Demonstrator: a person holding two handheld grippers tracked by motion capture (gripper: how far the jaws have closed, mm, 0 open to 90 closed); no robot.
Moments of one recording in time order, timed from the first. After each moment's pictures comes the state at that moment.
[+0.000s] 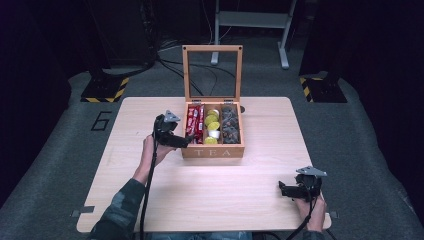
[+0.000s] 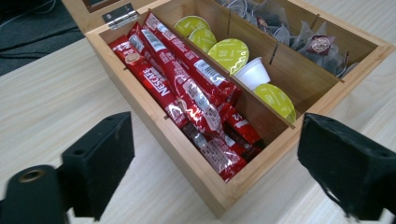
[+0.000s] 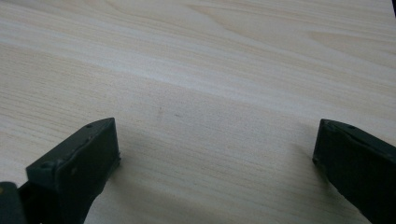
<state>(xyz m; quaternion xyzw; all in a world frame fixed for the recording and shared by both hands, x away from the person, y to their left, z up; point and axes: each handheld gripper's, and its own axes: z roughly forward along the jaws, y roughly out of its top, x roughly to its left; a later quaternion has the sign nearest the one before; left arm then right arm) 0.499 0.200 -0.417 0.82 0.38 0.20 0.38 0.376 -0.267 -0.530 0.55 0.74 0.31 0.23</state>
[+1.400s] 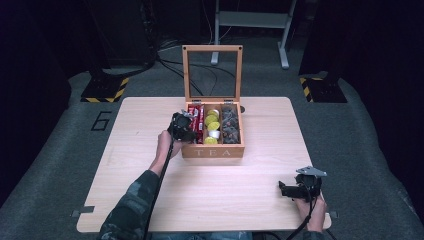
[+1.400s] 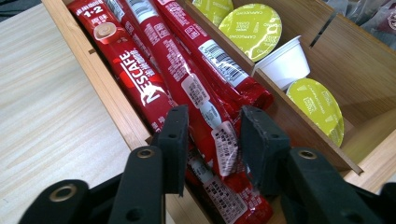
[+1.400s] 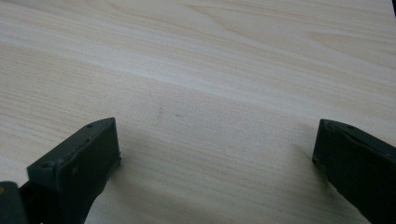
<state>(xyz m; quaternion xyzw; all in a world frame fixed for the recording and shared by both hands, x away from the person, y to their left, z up) 0.541 0.164 -0.448 0.84 0.42 0.18 0.31 0.376 -0.267 -0.530 0.55 0.74 0.31 0.23</state>
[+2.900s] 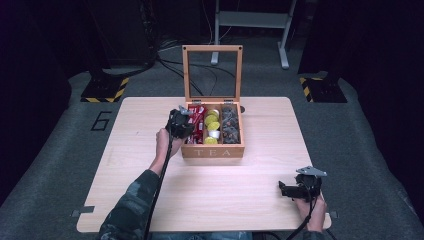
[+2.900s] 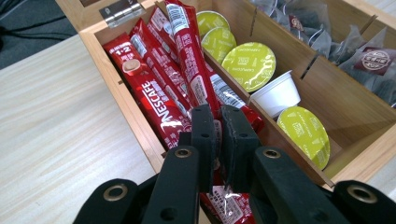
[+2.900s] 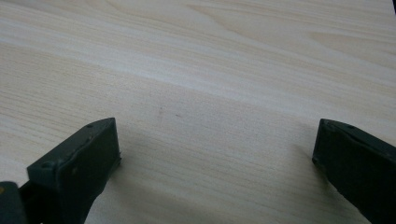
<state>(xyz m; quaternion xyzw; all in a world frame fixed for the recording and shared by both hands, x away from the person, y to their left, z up) 0.530 0.167 -0.425 0.82 0.42 0.21 0.33 0.376 -0.267 -0.530 0.55 0.74 0.31 0.23</state>
